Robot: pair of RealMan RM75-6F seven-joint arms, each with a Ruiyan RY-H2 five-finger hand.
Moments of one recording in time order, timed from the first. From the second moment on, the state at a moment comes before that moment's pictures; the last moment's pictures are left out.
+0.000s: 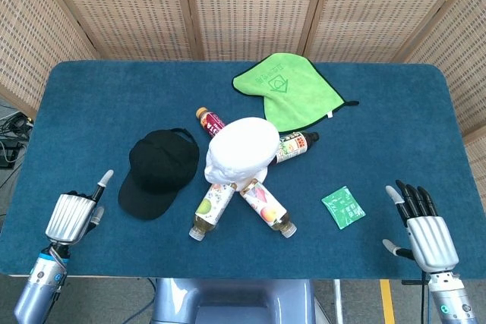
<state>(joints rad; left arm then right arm) -0.22 -1.46 -0.01 -1.33 1.63 1.42 0.37 0.09 -1.19 0.01 -1.60 -1.61 1.50 -0.06</state>
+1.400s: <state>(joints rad) -0.28 -1.83 0.06 -0.71 1.70 1.43 0.21 0.09 -1.20 0.02 -1.59 -1.60 1.51 -0.06</state>
